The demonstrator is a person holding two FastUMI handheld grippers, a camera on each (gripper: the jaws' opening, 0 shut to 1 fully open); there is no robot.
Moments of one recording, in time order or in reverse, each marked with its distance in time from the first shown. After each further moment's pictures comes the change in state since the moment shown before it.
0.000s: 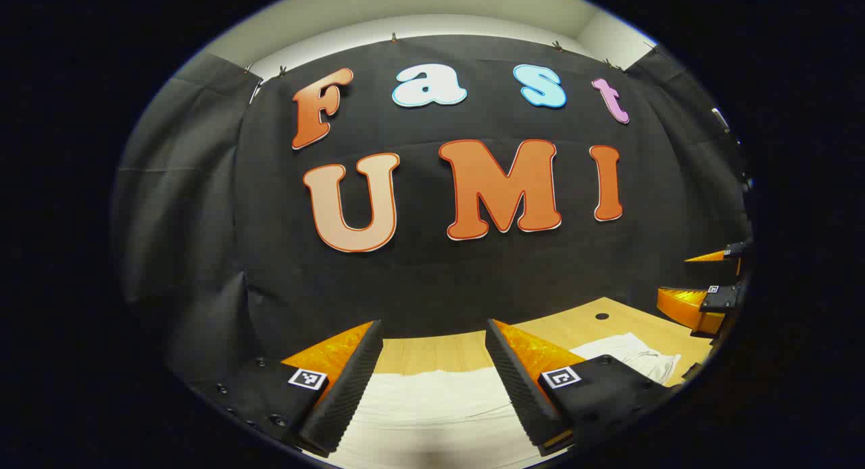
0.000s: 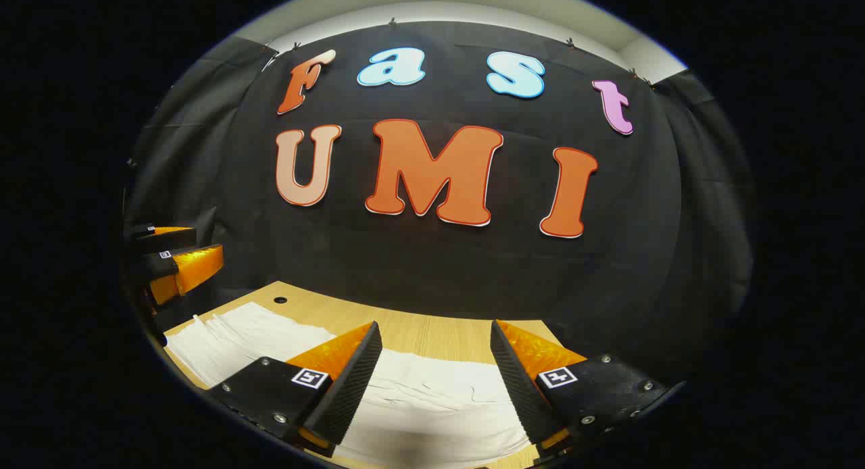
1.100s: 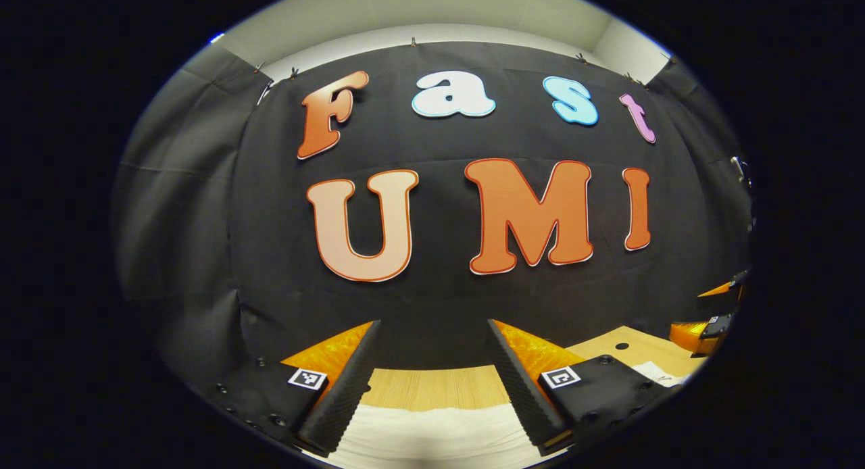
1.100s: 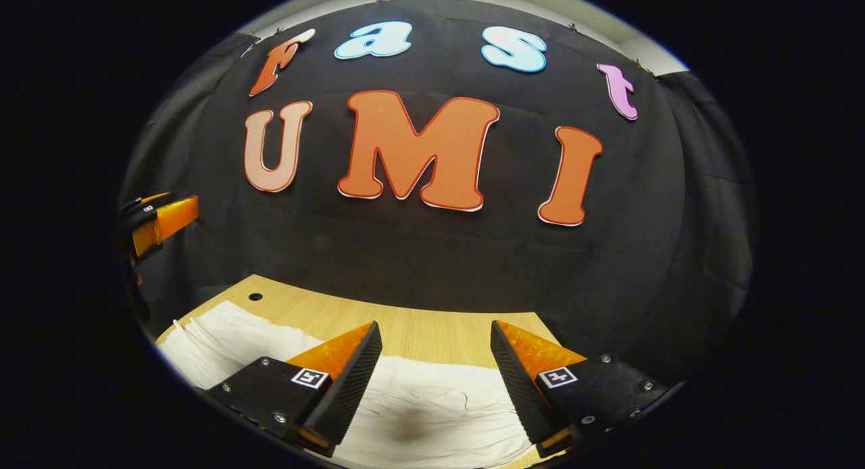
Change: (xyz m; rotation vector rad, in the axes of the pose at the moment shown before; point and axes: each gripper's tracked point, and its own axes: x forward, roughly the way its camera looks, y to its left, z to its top) left arm 0.086 0.042 0.046 -0.024 -0.103 0.048; right arm 0.069 -0.017 0.001 0.012 0.106 -0.064
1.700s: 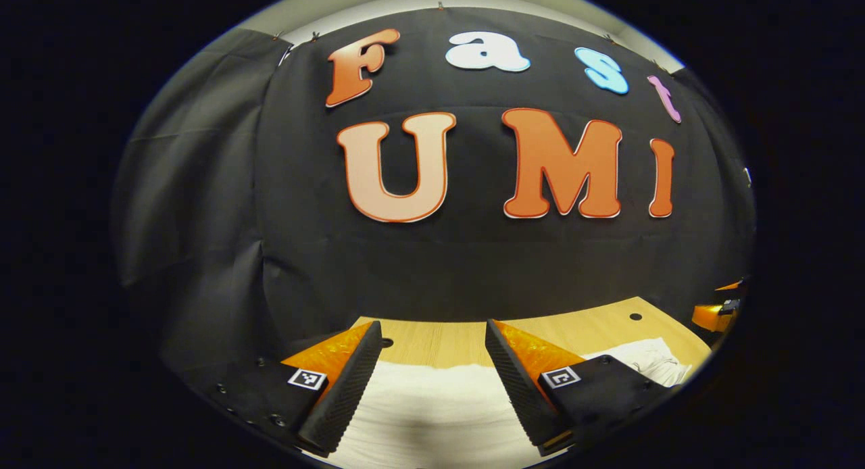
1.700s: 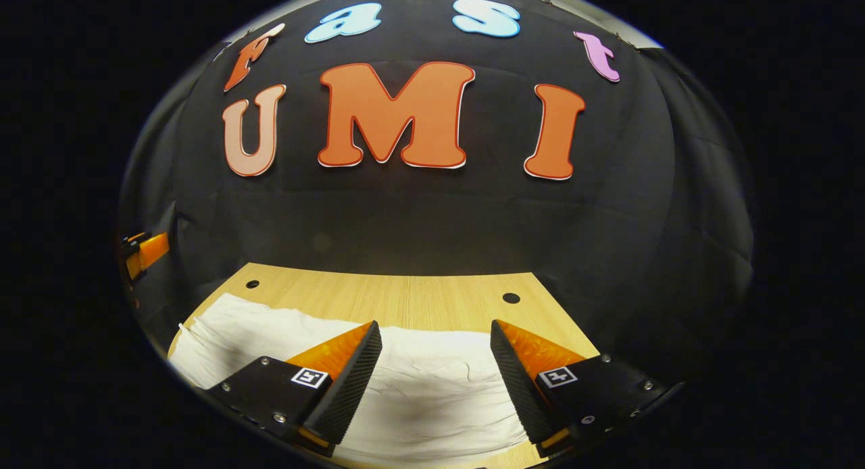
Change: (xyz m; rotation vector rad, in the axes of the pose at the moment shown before) left arm -0.027 0.059 -0.079 -0.062 0.264 0.087; right arm -0.009 -0.016 -0.041 0.079 0.156 -0.032
